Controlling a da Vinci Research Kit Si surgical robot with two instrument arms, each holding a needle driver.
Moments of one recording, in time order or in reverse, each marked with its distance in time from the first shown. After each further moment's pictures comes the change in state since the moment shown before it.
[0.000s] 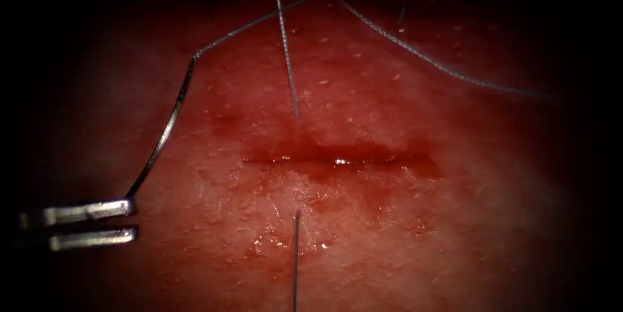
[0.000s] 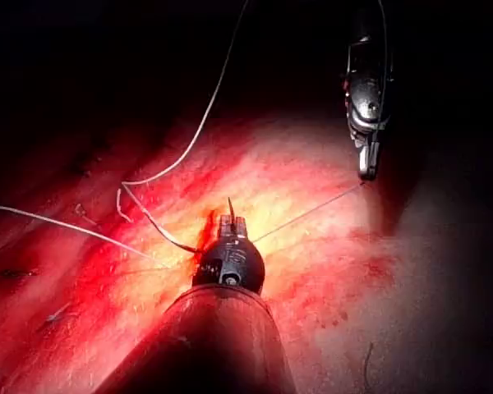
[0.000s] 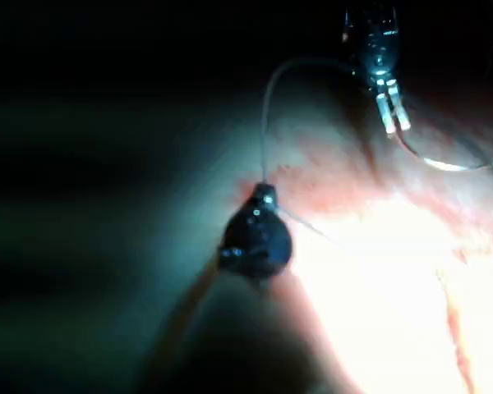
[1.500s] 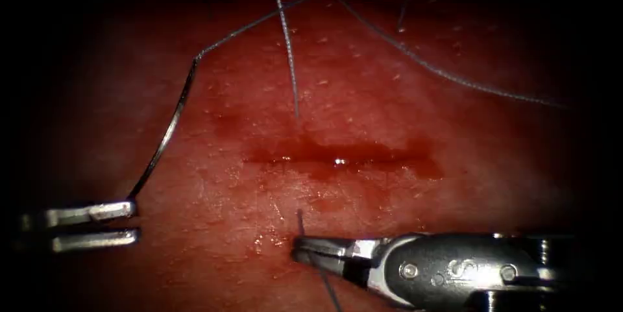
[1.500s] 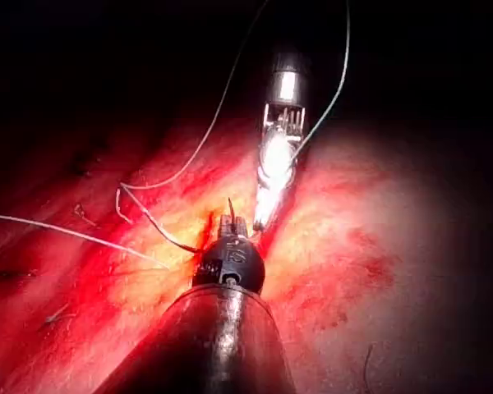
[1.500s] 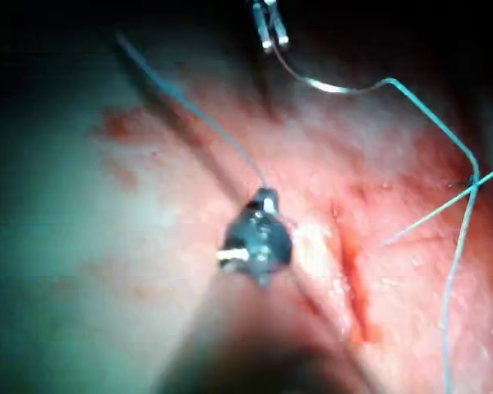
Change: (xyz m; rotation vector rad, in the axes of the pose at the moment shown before) right arm -0.009 0.012 0.004 -0.081 -0.035 -0.028; left arm 0.000 0.000 0.000 0.001 0.000 0.000
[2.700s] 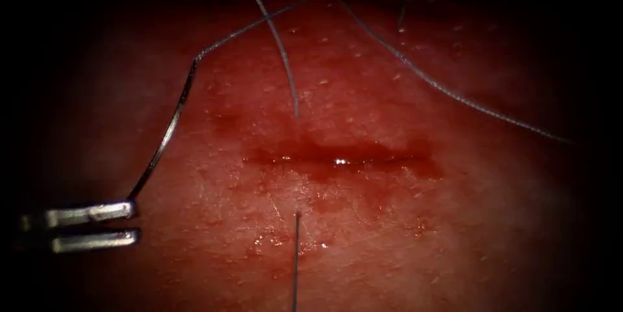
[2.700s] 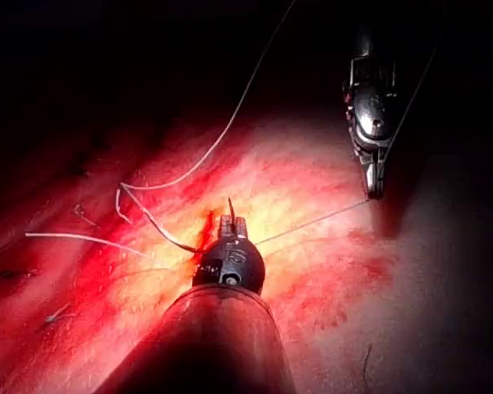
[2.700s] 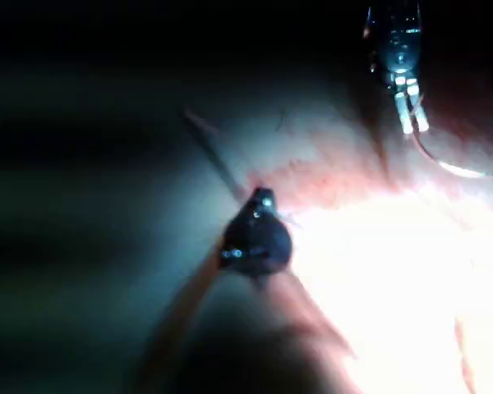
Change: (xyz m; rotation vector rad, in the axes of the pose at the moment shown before) right arm 0.007 -0.012 -0.004 0.150 0.008 -0.041; left arm 0.000 0.000 0.000 -0.001 0.000 0.001
